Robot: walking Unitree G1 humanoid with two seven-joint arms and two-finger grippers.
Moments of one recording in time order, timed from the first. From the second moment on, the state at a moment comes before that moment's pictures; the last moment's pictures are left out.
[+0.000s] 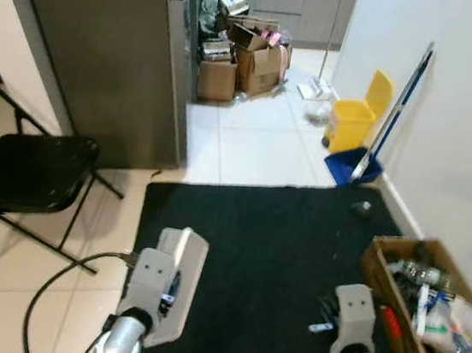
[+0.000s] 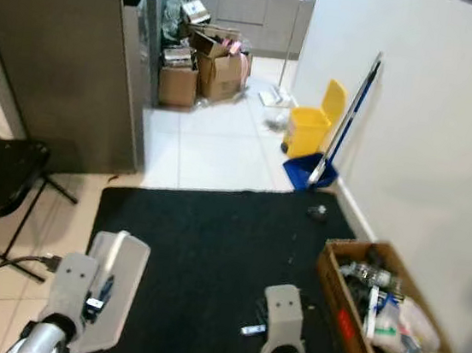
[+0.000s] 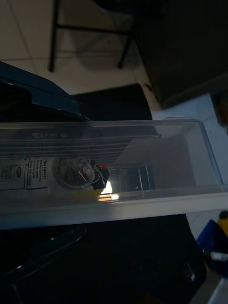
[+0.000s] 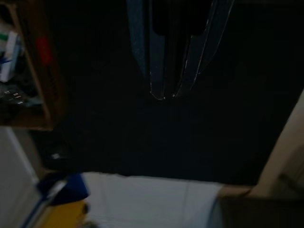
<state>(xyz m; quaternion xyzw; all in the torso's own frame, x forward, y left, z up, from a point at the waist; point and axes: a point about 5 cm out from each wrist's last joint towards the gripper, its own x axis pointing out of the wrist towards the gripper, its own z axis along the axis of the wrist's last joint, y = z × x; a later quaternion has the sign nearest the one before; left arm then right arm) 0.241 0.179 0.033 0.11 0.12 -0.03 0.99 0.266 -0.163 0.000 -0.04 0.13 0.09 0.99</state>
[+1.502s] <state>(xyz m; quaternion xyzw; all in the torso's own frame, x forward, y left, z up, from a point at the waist) 0.245 0.178 0.033 0.11 0.12 -0.03 0.99 0.259 -0.157 -0.008 -0.04 0.15 0.11 0.98</state>
